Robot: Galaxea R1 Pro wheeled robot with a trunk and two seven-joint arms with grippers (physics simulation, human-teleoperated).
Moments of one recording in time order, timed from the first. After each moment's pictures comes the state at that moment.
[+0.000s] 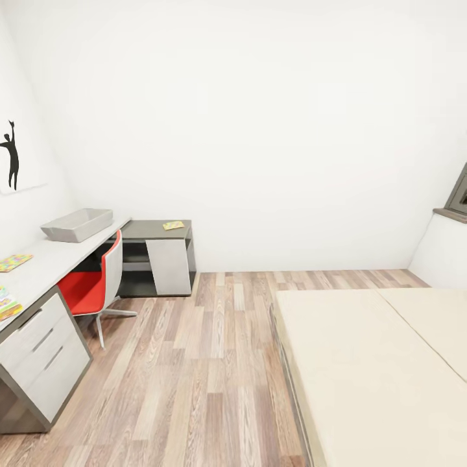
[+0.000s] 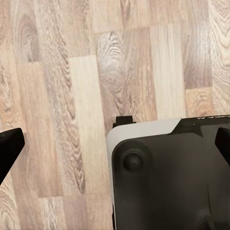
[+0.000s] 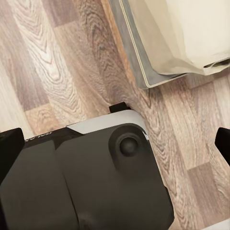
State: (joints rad) left arm -0.24 0.02 0.15 0.02 -0.24 -0.19 0.03; right arm -0.20 0.09 0.38 -0.04 -0.64 -0.20 -0.23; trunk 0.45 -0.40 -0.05
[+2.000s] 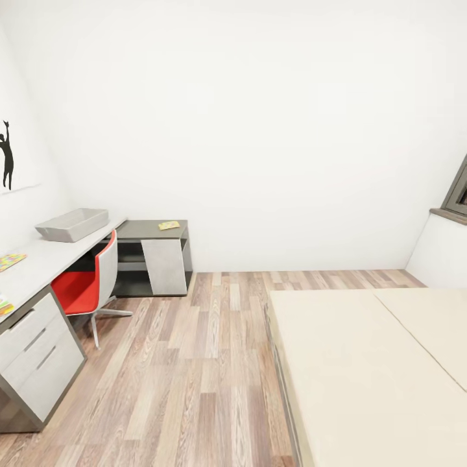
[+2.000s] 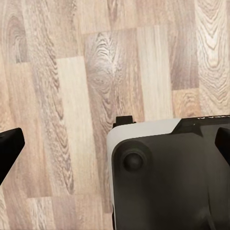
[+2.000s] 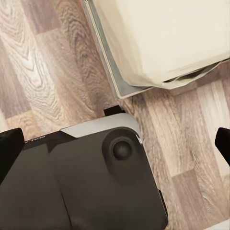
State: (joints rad) left arm -0.24 0.02 0.15 0.02 -0.24 -0.19 0.03; right arm -0.20 0.07 0.38 -0.04 -0.63 -0.21 -0.23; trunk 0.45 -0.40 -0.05
